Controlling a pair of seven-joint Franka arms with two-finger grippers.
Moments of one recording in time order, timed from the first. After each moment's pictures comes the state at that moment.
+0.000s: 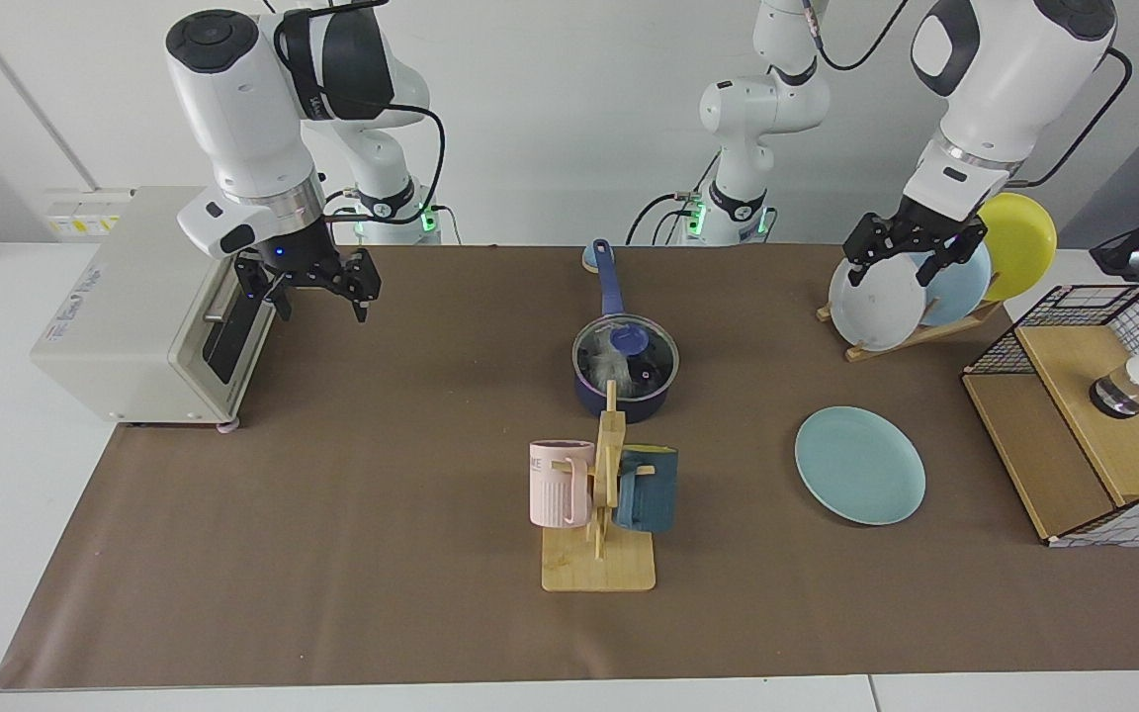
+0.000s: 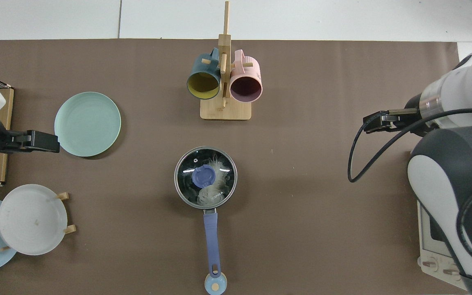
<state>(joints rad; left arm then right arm) 0.07 -0.05 -0.09 -1.70 -0.03 1.67 0.02 0.10 0.08 0.02 -1.61 -0.03 1.72 0.15</state>
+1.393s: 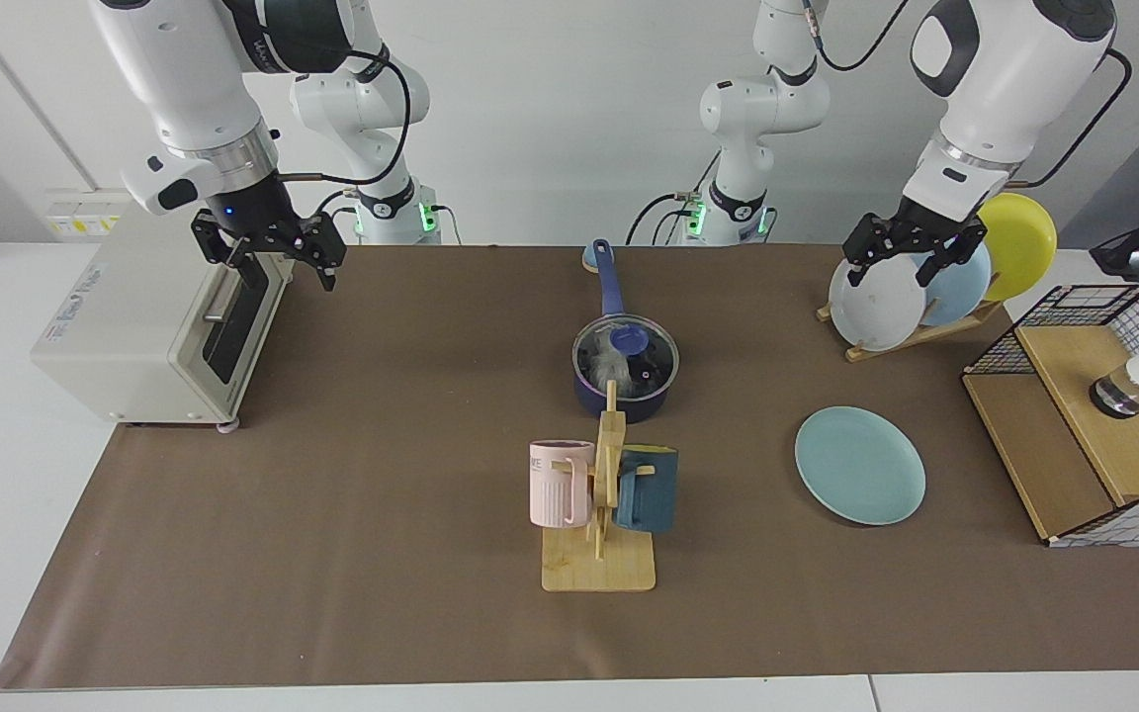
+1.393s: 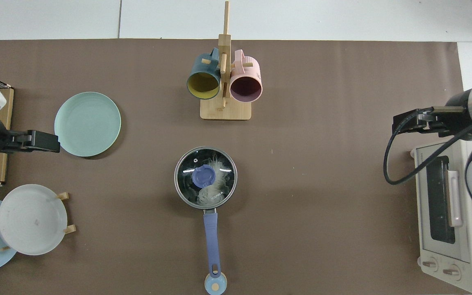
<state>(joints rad) 0.07 -0.05 -0.09 -1.70 -0.03 1.67 0.02 0.10 0.04 -0.05 -1.55 0.01 1.62 0.13</state>
